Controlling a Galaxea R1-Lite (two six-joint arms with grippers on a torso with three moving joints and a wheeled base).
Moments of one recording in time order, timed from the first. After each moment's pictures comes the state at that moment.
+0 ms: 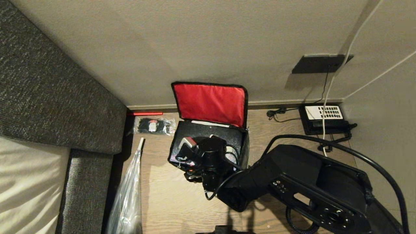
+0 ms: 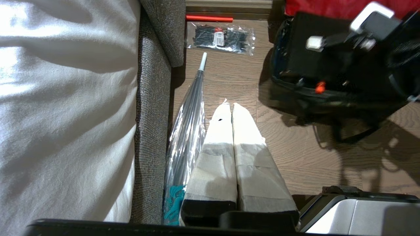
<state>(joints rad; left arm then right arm) 0.00 0.00 0.00 0.00 0.01 -0.01 0.88 2.55 -1.53 -0.99 -0.81 -1.02</state>
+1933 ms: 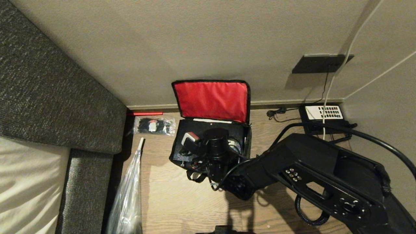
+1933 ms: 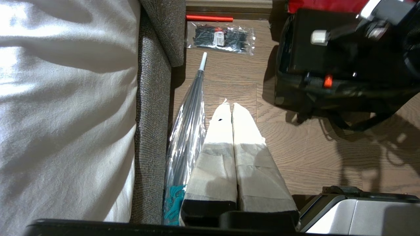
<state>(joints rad) 0.00 0.00 0.00 0.00 0.01 -0.01 0.85 2.47 -1.53 -0.87 -0.71 -1.05</state>
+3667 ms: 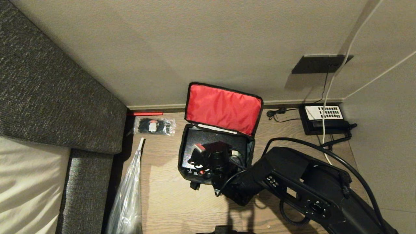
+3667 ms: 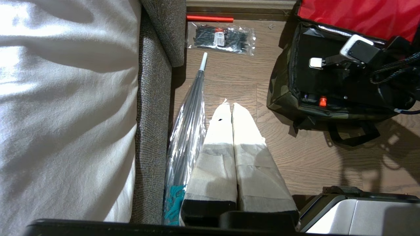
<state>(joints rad) 0.00 0.00 0.00 0.00 0.01 -0.01 0.77 2.67 -1.60 -0.92 -0.80 -1.04</state>
